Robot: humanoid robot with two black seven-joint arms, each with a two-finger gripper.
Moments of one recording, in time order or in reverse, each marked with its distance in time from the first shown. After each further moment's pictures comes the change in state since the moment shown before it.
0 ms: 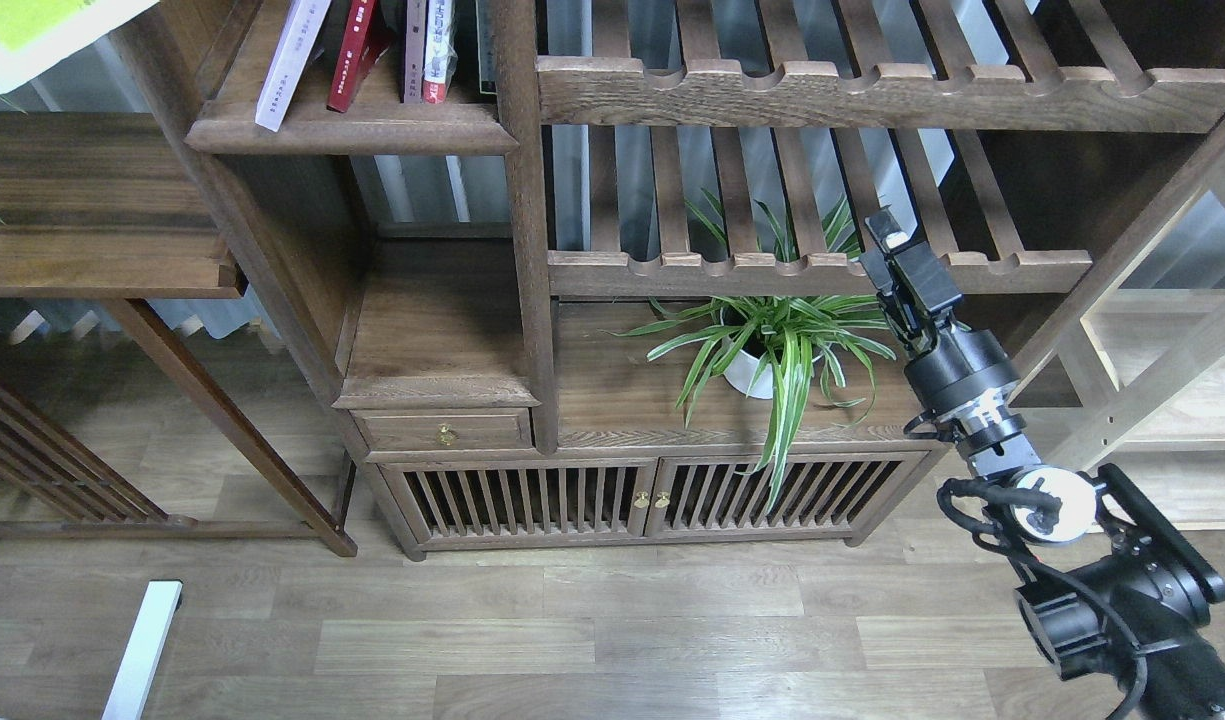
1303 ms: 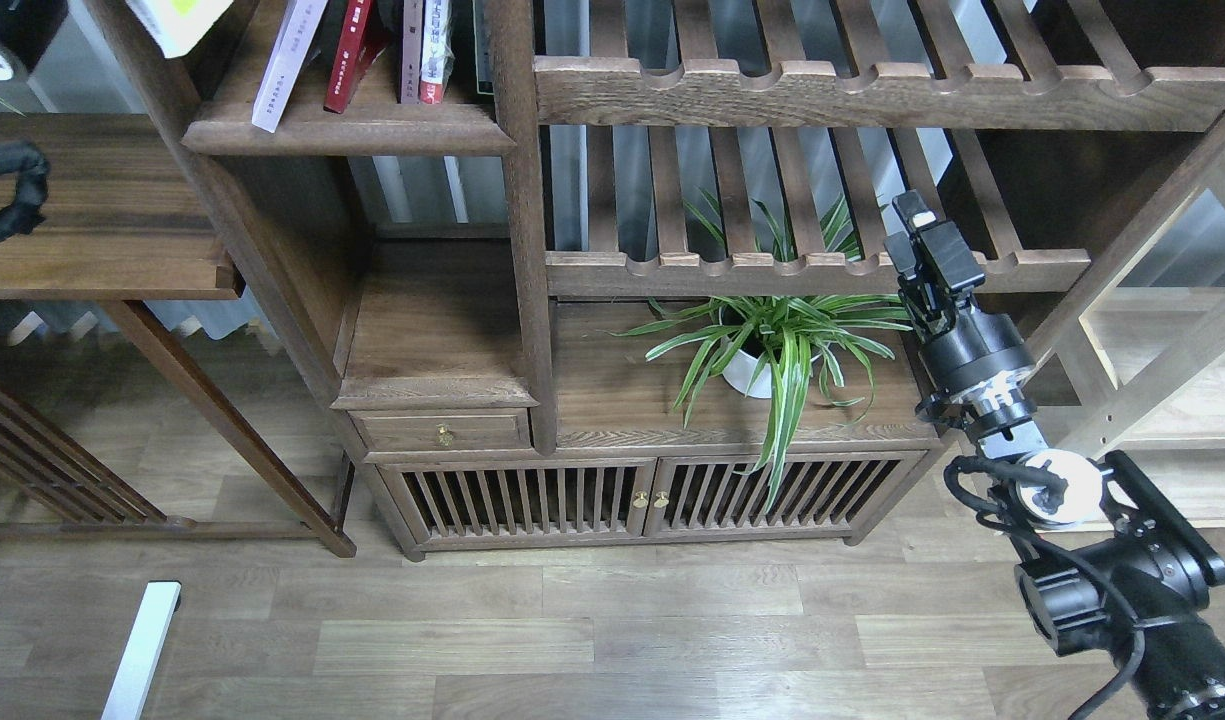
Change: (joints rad) left arm -0.337 -0.456 0.188 0.287 0.330 0.285 0.001; right arm 0.048 0.000 0.031 -0.072 0.051 0.000 0.012
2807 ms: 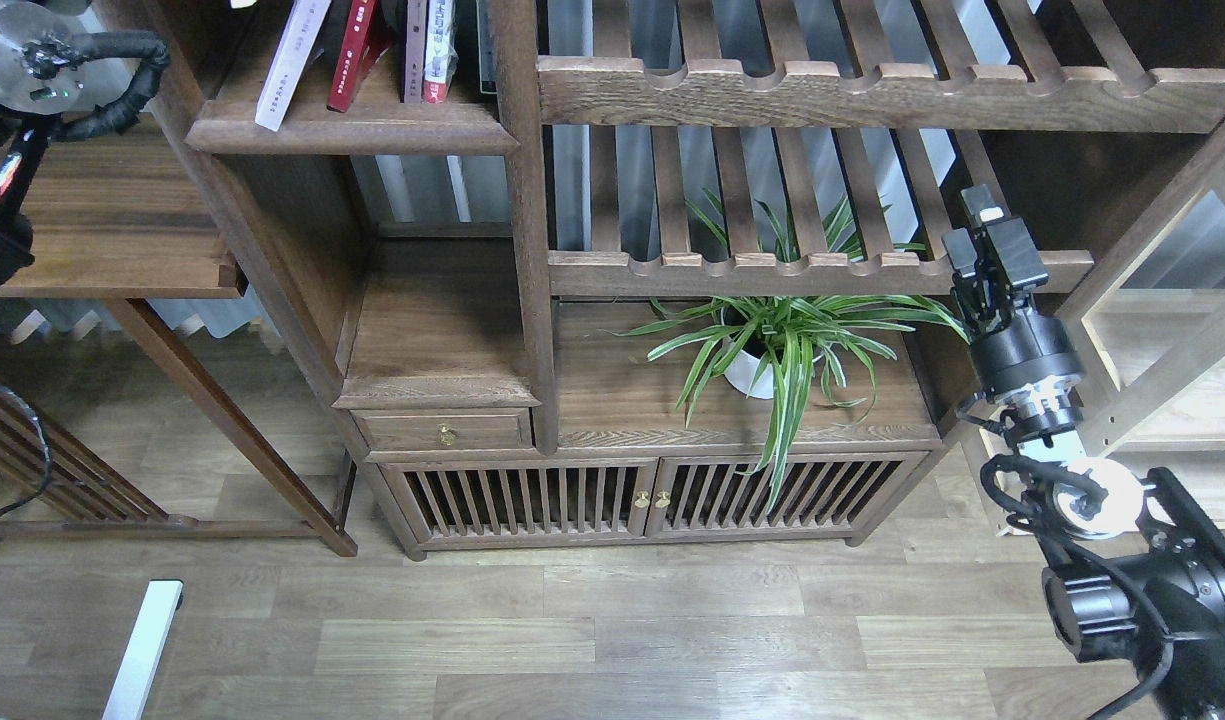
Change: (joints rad) left arm -0.326 -0.132 0.239 0.465 0.002 0.017 -0.002; right arm -0.046 -0.005 0.104 0.008 0.020 0.000 -0.004
